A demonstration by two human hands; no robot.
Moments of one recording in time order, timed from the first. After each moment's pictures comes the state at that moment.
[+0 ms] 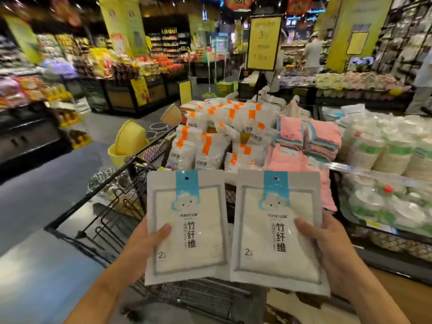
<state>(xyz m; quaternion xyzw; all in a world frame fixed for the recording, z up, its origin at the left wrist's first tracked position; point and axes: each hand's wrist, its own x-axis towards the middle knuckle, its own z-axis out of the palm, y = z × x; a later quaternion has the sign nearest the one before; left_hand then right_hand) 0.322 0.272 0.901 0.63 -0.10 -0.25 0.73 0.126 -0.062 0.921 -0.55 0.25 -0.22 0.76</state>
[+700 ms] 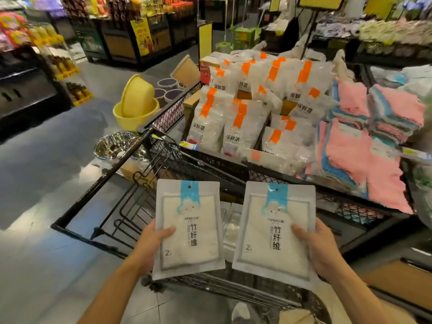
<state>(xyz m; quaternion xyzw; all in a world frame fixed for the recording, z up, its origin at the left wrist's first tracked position) 0.515 0.340 0.783 0.69 0.07 -0.29 0.66 0.334 -0.010 0.792 -0.57 0.37 -0.13 0.72</state>
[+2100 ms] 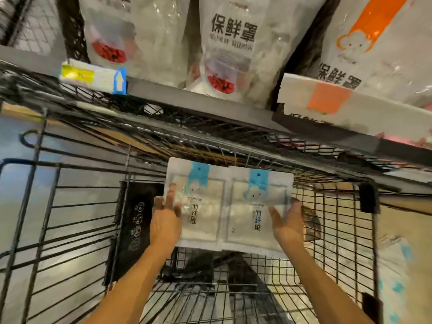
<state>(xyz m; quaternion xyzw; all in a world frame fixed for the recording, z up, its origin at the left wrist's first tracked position) 0.731 0.209 0.429 0.93 -0.13 -0.28 0.17 0.541 -0.025 0.459 -0.62 0.67 0.06 0.41</state>
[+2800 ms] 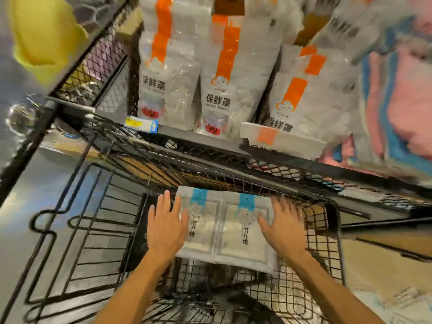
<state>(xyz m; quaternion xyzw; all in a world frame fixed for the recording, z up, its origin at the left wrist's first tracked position) 0.708 0.195 0.570 0.96 -0.24 -0.14 0.03 0.535 -0.044 0.586 -0.89 0.41 0.13 0.14</state>
